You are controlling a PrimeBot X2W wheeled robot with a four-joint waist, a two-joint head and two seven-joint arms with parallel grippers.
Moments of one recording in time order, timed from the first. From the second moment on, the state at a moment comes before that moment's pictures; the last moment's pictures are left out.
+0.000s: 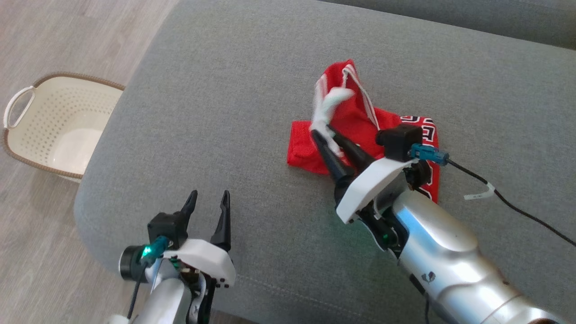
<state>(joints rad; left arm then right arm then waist) -0.18 0.04 -0.35 0.48 -0.27 0.08 -0.25 -0.62 -0.07 0.72 0.69 0.71 0.13 -0.12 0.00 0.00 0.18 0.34</state>
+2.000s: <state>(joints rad) -0.10 0.04 -0.24 0.39 -0.13 0.13 -0.25 -0.38 -0.06 0.18 0.70 0.28 0.13 -0.25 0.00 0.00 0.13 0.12</state>
